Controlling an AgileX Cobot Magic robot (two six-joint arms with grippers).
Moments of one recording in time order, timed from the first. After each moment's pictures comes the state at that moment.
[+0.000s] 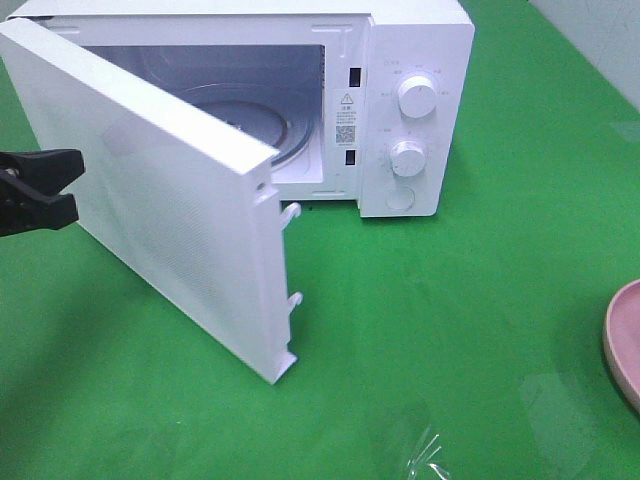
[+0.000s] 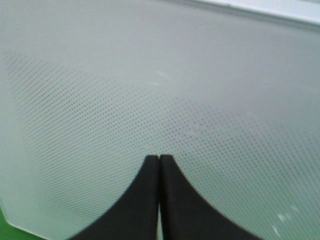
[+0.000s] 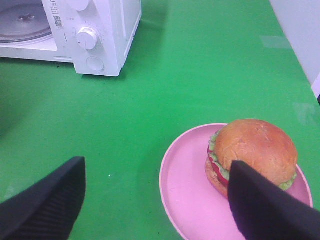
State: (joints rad) left arm -0.13 1.57 -0.39 0.54 -0.89 -0.37; right arm 0.15 0.00 -0.49 -0.09 0.97 0.07
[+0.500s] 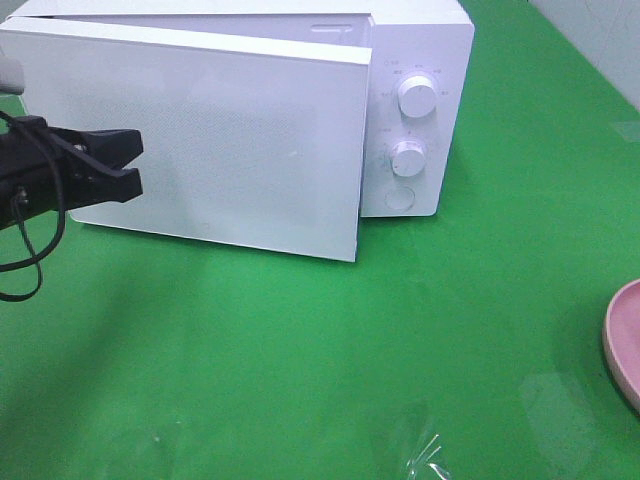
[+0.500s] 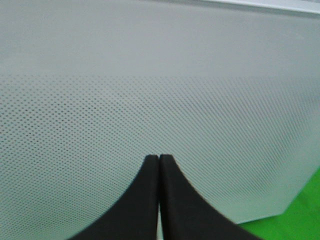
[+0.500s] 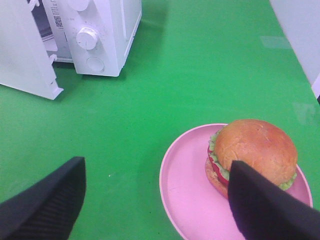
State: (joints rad) left arm -0.27 1.67 -0.52 0.43 -0.86 -0.35; right arm 0.15 0.00 -0.49 -0.09 0.97 0.07
